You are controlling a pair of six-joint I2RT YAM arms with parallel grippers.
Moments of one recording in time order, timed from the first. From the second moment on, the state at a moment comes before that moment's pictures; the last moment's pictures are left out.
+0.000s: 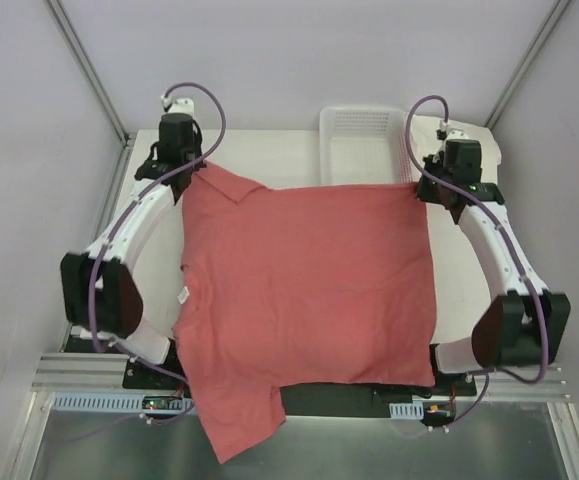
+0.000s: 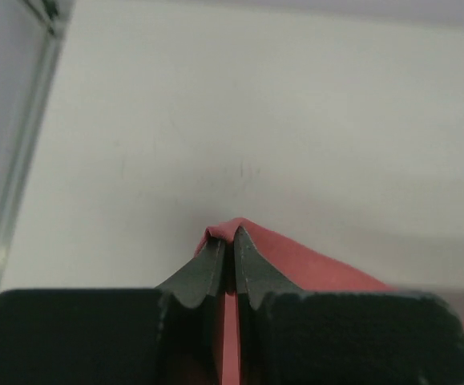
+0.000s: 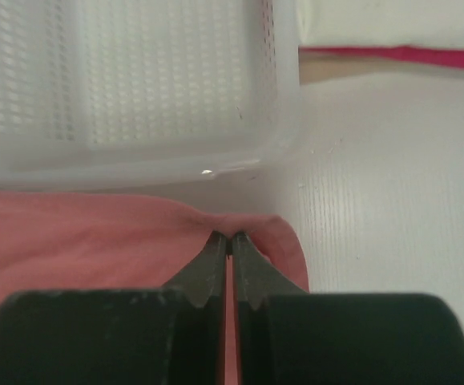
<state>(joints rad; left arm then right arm) -0.22 1.52 1.41 -0.30 -0.31 -0.10 0.06 1.37 1.27 -0.53 -0.01 0.18</state>
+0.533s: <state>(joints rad) -0.15 1.71 1.29 -0.20 -0.02 -0.28 0.05 1.56 1.24 -0.44 -0.03 0.13</state>
